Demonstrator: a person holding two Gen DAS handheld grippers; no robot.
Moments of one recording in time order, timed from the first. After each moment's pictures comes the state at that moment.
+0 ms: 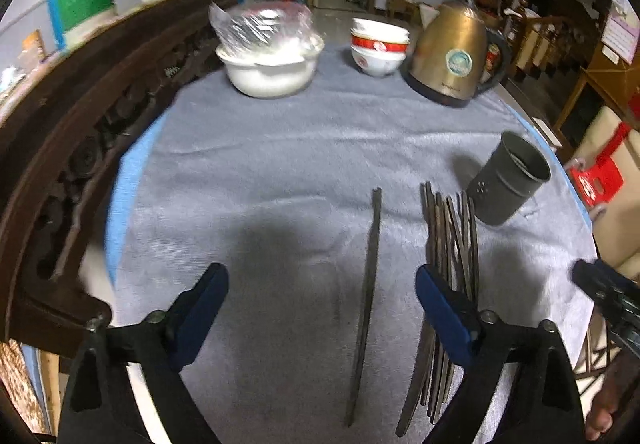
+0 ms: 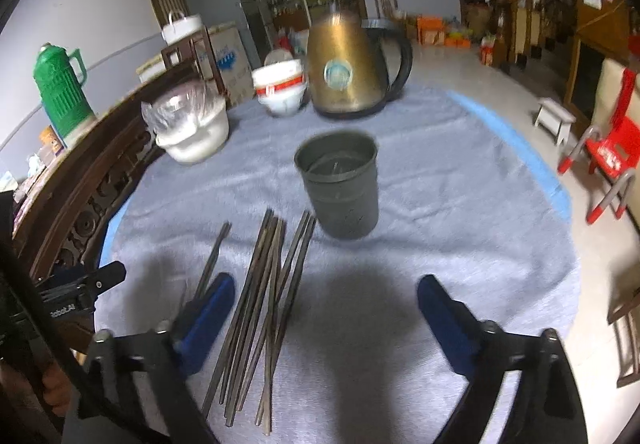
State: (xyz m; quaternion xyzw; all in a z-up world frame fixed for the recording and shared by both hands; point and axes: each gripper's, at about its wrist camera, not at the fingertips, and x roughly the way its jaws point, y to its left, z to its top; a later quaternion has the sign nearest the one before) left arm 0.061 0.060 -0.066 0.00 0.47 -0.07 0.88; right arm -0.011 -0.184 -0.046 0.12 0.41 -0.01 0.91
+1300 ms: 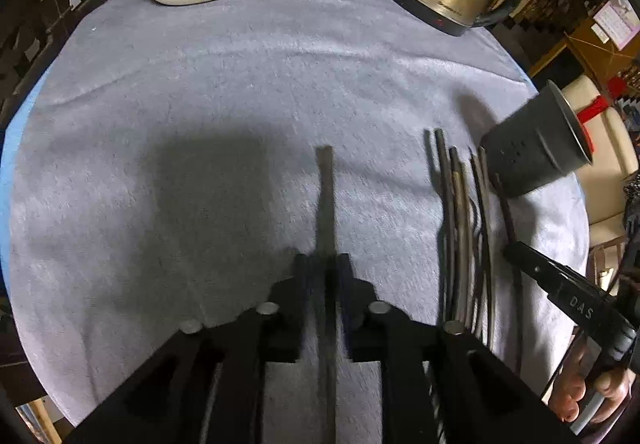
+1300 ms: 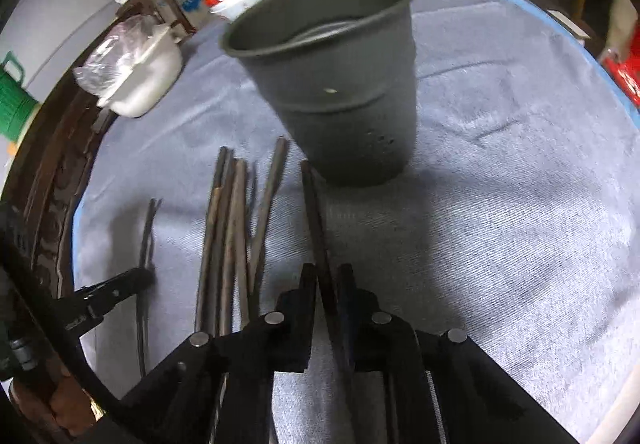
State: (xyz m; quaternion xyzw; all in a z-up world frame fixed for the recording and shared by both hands) left arm 0.149 0.042 -0.151 -0.03 0.59 -0.15 0.79; right arm 0.076 -0.186 -0.151 0.19 0.53 -0.02 0.82
